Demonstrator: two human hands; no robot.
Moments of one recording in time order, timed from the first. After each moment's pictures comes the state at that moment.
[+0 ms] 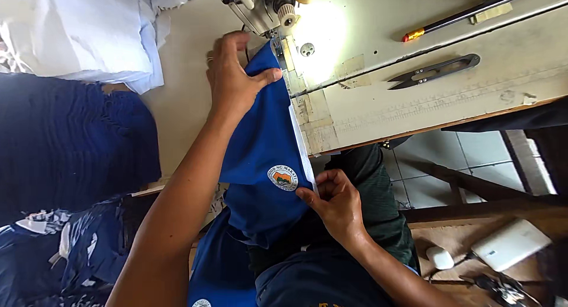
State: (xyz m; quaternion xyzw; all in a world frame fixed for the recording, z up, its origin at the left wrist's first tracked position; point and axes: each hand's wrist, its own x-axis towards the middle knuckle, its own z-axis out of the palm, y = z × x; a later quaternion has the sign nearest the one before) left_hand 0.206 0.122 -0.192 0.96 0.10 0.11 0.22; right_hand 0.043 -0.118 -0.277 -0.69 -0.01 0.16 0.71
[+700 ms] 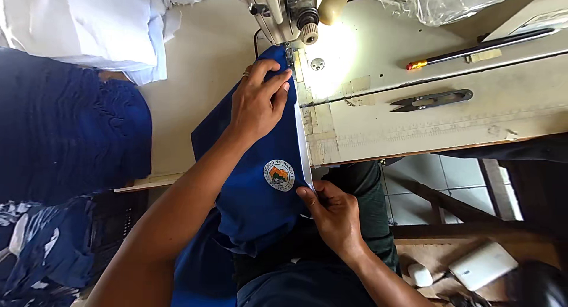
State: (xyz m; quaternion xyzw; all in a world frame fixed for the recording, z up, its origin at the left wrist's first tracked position) left_hand 0.192 0.118 -0.236 0.96 -0.09 0.21 0.14; right_hand 0.061 -0.117 -0.266 -0.68 -0.13 0.10 0.71
